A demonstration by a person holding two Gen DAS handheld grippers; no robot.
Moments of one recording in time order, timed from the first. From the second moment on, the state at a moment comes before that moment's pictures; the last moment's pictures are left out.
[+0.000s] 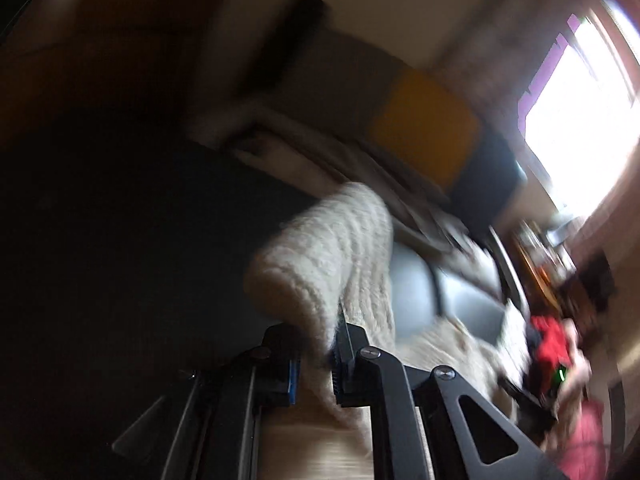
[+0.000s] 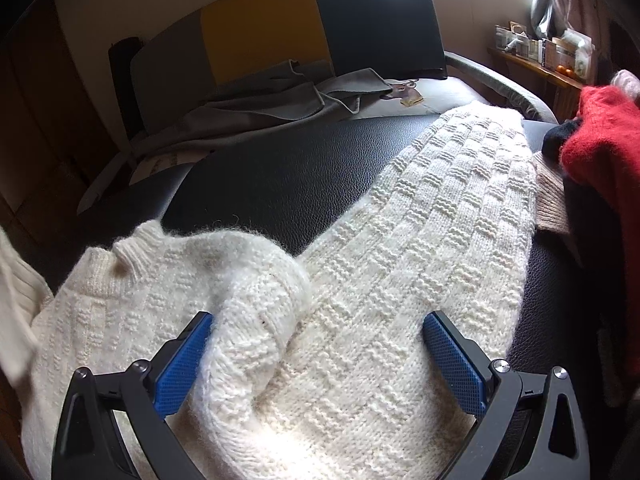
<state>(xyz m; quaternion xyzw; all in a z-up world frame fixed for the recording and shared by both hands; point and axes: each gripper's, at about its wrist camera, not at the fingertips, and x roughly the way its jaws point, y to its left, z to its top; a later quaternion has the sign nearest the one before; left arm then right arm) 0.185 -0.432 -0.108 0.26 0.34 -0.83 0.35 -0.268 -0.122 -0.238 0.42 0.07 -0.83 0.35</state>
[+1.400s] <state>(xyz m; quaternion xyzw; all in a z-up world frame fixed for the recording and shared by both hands) -0.090 -0.358 -0.197 0.53 0.09 -0.84 0.00 -0.235 -0.305 -0.226 0.47 0.37 -0.59 0.54</state>
